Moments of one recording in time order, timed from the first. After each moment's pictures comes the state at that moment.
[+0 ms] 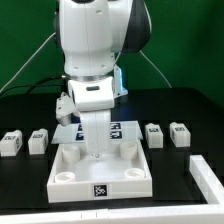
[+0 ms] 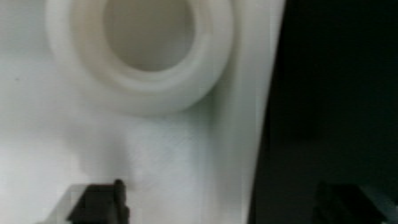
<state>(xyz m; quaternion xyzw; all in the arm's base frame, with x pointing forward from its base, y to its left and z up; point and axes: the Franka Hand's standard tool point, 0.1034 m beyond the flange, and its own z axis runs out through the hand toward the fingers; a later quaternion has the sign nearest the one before) 0.425 -0.021 0.013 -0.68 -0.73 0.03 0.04</state>
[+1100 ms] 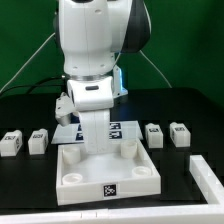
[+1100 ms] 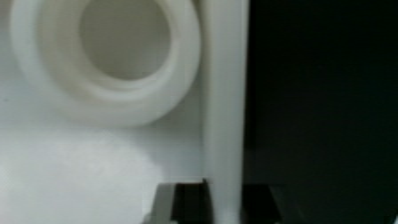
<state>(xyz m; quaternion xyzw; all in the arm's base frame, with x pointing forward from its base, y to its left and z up) 0.426 -0.021 0.013 -0.68 -0.73 0.03 0.04</state>
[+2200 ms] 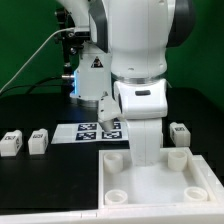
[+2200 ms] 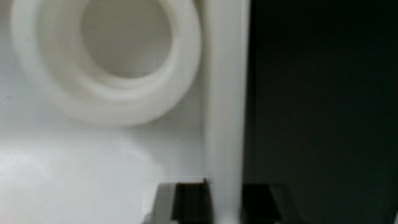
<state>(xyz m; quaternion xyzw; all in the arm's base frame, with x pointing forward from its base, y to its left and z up) 0.496 0.059 0.023 -0.71 -0.70 0.05 0.06</state>
